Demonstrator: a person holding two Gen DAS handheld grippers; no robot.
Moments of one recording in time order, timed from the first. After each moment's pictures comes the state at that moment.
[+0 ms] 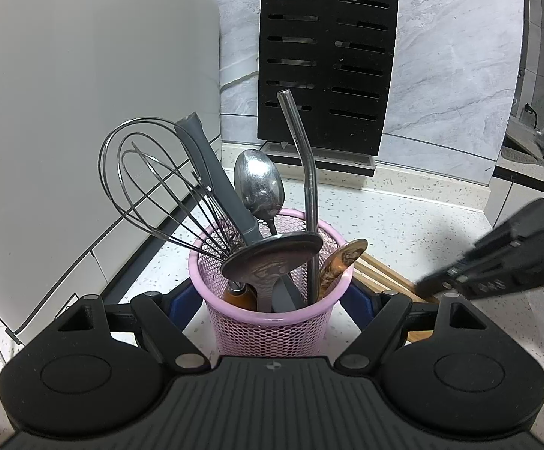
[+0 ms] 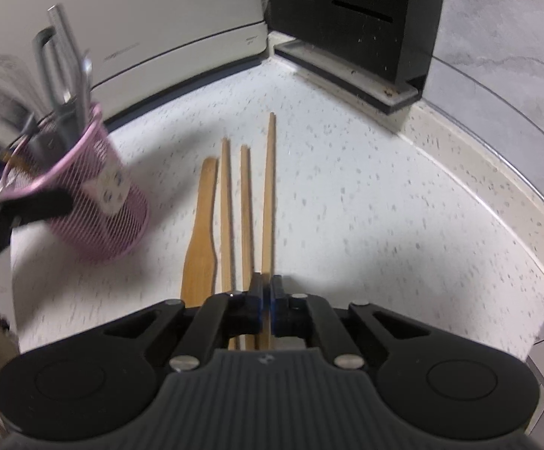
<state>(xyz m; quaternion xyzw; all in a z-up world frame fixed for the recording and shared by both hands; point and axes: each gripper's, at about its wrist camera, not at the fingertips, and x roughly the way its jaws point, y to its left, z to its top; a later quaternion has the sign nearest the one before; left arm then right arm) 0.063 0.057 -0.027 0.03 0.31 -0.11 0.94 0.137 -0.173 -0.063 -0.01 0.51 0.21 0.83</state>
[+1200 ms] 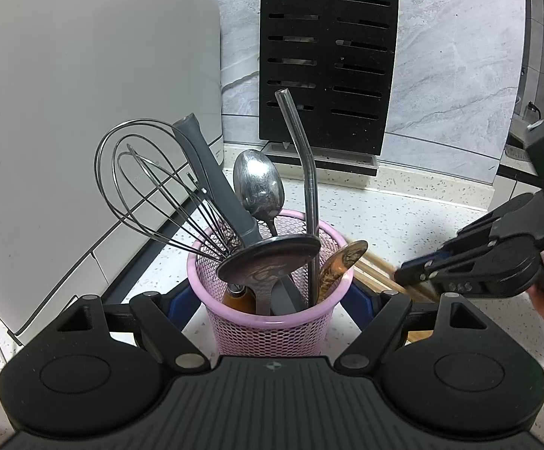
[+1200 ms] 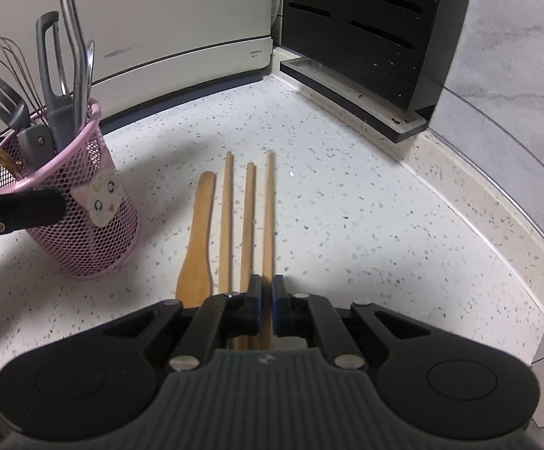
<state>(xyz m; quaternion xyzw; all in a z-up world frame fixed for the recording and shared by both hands) 0.065 0.055 -0.028 0.03 0.31 -0.10 0.94 0.146 -0.154 -0.063 -0.04 0.46 0.18 0.87</state>
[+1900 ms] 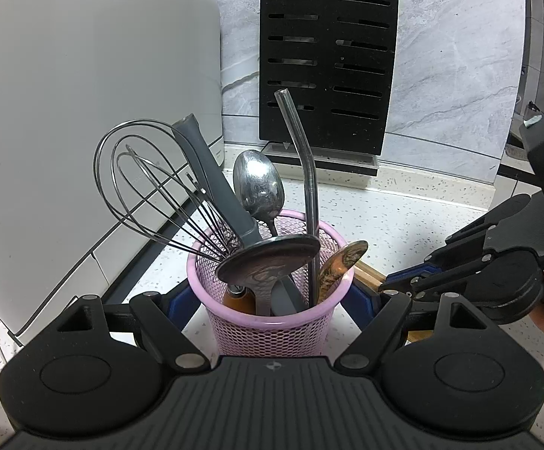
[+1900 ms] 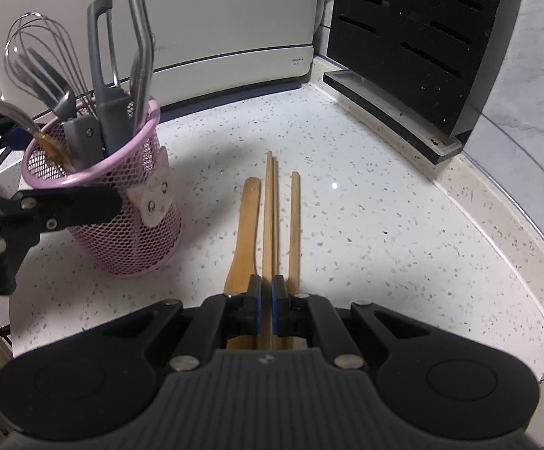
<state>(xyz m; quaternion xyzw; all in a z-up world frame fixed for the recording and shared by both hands) 0.065 0.055 -0.028 0.03 0.31 -0.10 0.94 0.139 -0.130 -0.058 -0.06 0.47 0.22 0.86</state>
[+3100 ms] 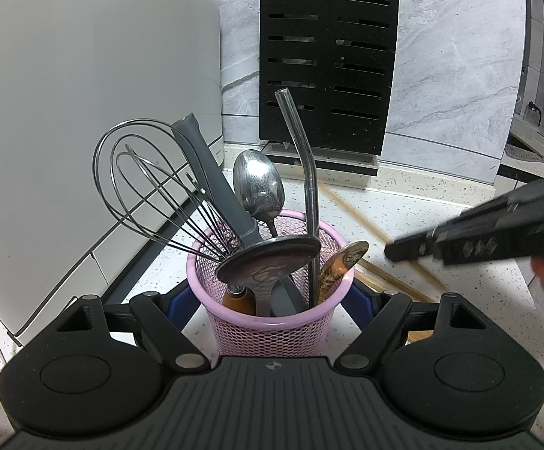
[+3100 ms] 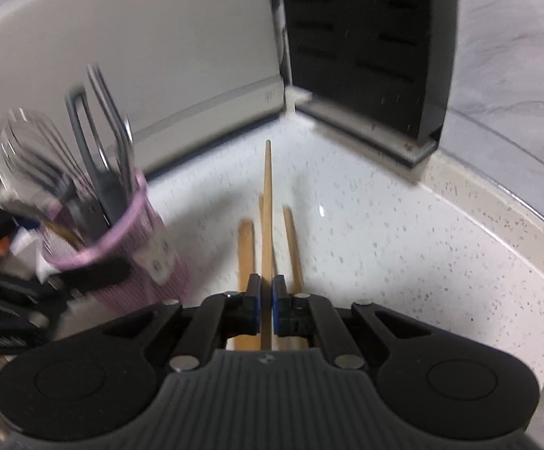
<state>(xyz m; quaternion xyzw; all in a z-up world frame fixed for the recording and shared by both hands) 0.066 0.055 -0.028 0.03 0.31 -0.10 0.94 0.137 -0.161 -0.032 0.06 0.42 0.20 0.88</state>
